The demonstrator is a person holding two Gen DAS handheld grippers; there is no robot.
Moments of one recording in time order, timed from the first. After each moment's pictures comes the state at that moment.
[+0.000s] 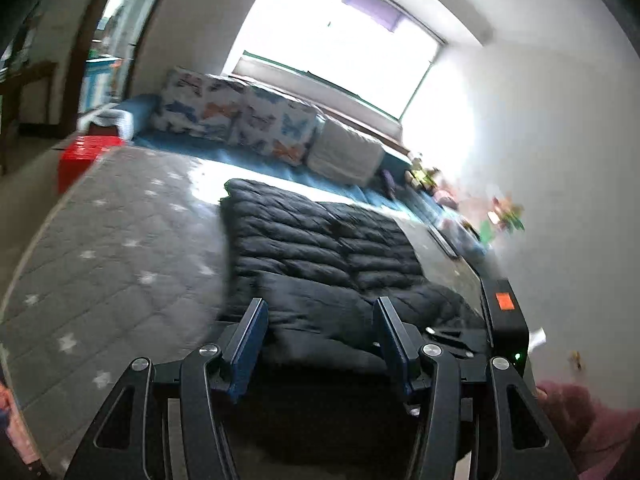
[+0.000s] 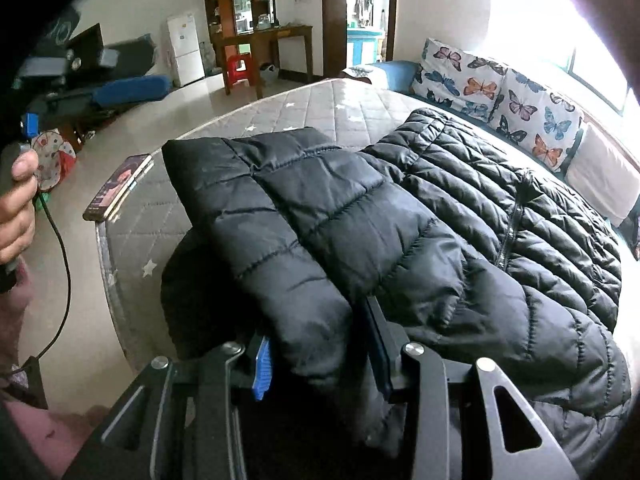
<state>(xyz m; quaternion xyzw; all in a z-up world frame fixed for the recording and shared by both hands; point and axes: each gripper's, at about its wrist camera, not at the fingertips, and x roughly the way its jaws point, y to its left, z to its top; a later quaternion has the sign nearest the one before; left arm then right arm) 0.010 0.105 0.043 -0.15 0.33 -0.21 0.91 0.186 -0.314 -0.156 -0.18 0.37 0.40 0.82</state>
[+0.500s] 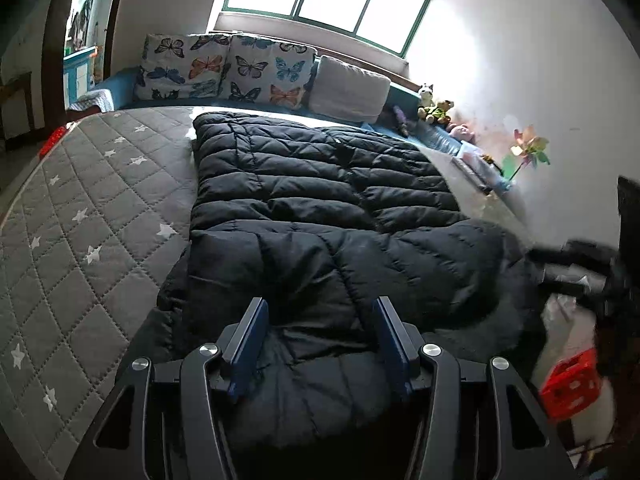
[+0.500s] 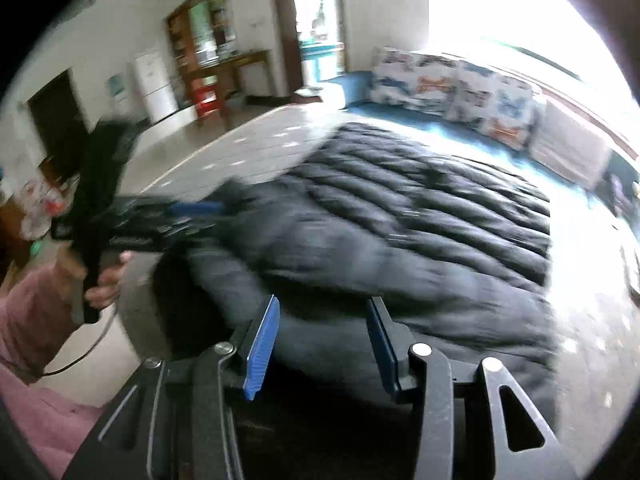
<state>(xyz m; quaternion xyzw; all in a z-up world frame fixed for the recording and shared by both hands) 0.082 0.038 -0.040 -0.07 0.41 -0.19 0.89 0.209 -0.447 -0.111 -0.12 0.37 0.32 0.87</state>
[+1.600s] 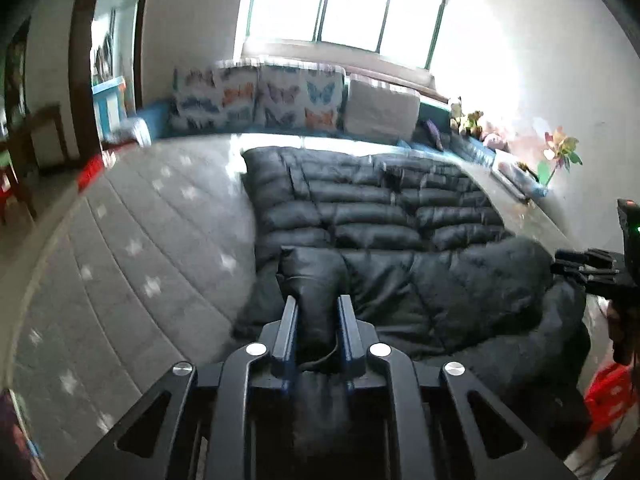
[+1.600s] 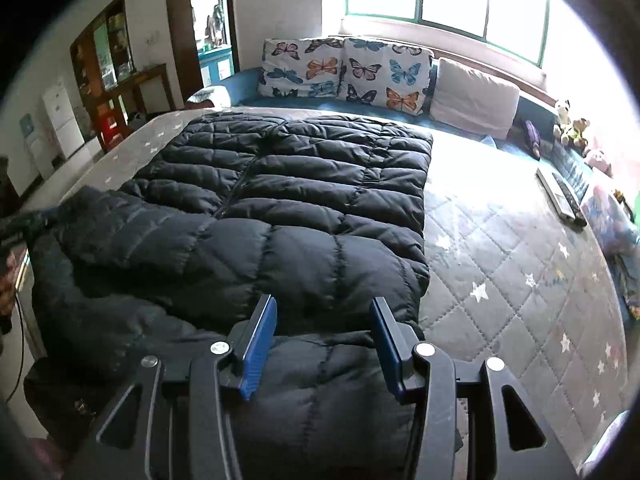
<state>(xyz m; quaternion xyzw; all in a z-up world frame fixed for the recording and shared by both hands) 0.091 0.063 -0.029 -0.03 0.36 -0.12 0.93 0.257 -0.512 -0.154 -0.09 0.38 0.19 0.90</state>
